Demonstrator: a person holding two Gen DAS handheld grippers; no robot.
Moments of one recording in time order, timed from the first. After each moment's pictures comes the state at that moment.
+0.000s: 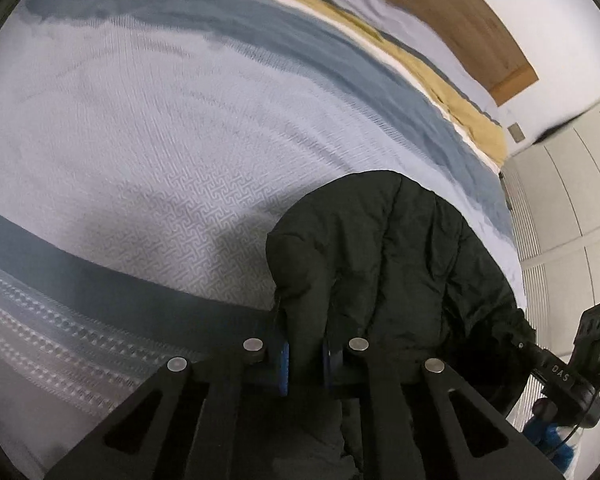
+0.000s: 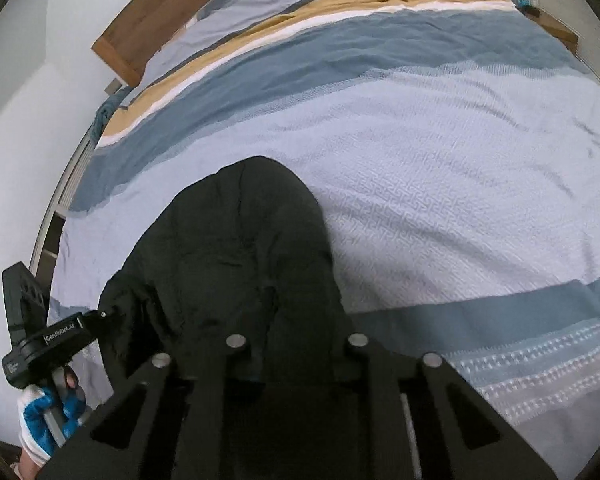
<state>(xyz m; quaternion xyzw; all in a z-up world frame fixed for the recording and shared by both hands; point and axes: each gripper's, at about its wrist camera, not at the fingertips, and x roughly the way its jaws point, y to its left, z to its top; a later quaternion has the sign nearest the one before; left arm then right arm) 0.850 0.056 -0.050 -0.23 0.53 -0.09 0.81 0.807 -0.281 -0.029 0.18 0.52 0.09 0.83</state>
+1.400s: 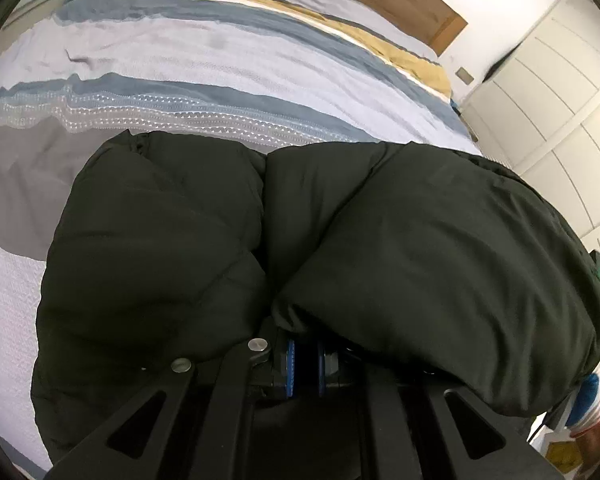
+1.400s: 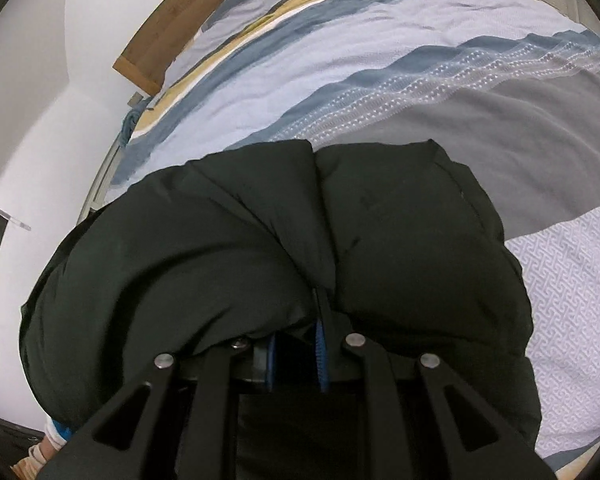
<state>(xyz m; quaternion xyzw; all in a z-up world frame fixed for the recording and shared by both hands) 0.592 0.081 -0.058 -0.15 0.50 -0.16 0.84 0.516 -0.322 -0.056 0.26 0.49 0.10 0.82</state>
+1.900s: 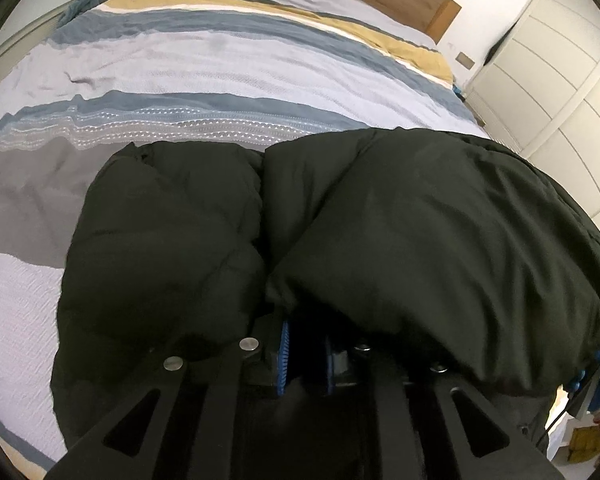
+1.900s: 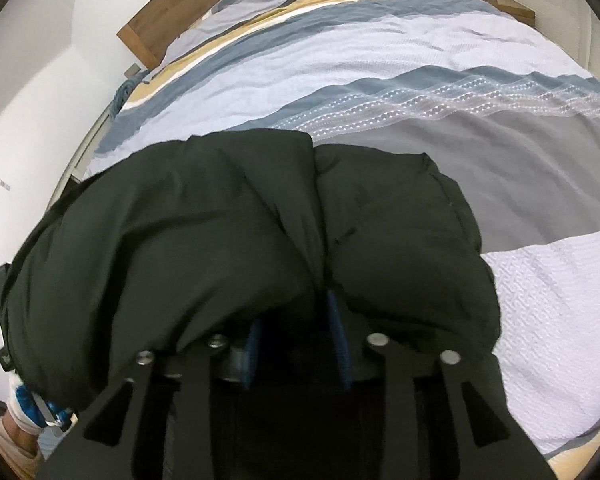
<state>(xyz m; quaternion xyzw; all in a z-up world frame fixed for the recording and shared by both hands) 0.573 0.075 -0.053 -0.10 0.50 -0.14 0.85 0.506 -0.313 -0.042 0.17 0.51 0.09 0.84</state>
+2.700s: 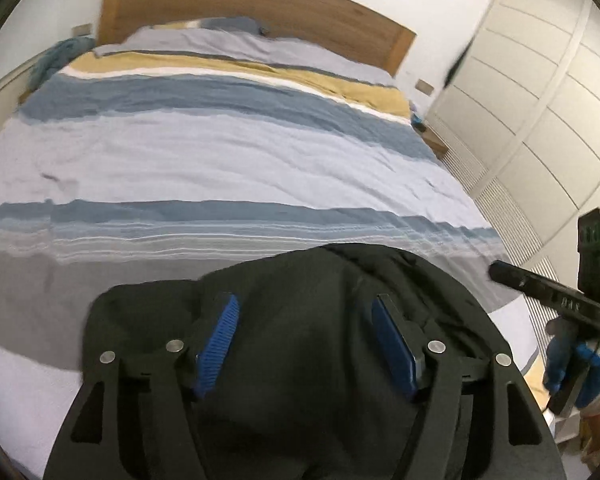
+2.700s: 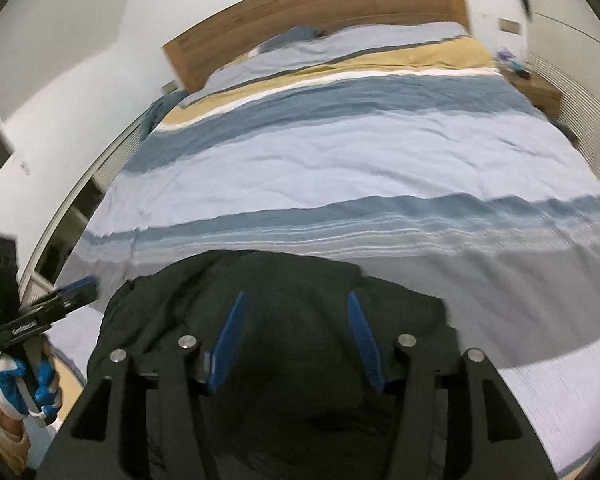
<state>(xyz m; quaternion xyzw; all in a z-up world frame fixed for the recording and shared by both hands) 0.623 0.028 0.036 -0.09 0.44 -0.20 0.87 0.548 -0.281 0.066 0.10 0.44 0.13 0.88</state>
